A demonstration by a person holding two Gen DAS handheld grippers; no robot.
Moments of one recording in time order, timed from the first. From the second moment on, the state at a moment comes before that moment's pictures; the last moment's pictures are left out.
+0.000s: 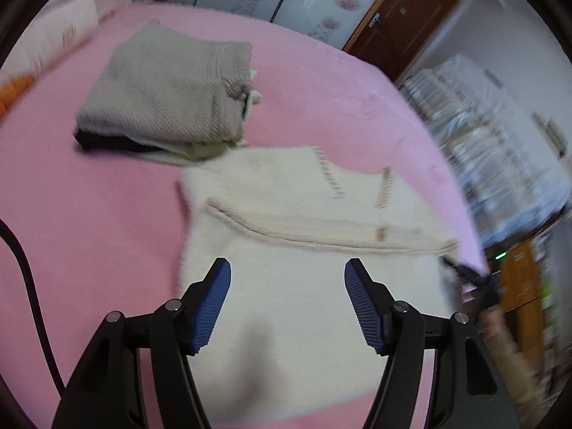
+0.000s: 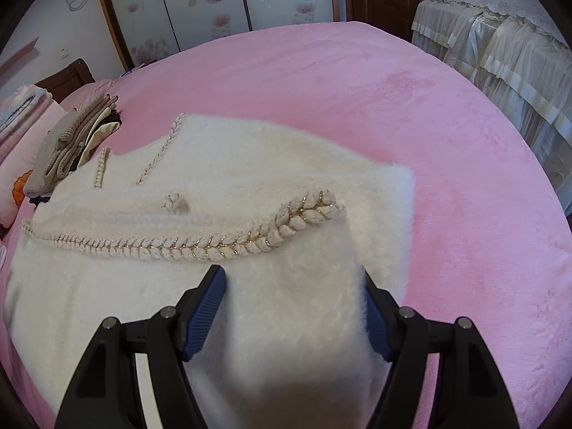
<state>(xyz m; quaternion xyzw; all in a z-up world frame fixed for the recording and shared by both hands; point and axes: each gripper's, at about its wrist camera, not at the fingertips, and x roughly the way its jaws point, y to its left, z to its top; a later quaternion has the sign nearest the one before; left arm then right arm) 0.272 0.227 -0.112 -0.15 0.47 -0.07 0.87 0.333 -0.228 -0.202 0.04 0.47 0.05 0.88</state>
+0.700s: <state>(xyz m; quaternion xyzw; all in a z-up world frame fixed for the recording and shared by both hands) 0.310 0.203 -0.186 0.09 0.44 0.04 0.89 0.320 -0.218 -0.192 0.01 0.44 0.03 0.90</state>
